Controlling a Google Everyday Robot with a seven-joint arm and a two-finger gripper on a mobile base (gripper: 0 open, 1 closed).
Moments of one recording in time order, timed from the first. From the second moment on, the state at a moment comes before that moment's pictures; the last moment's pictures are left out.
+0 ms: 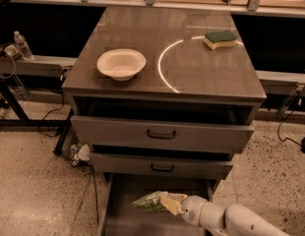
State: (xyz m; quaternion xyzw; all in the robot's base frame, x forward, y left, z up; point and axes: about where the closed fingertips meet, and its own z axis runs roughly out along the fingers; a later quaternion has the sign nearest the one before) arm 0.441 -0.062 0.456 -0.14 0.81 0.42 0.38
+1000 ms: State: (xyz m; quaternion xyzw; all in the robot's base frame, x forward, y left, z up) arm 0.476 -0.014 0.360 -0.17 0.79 0.46 0.36
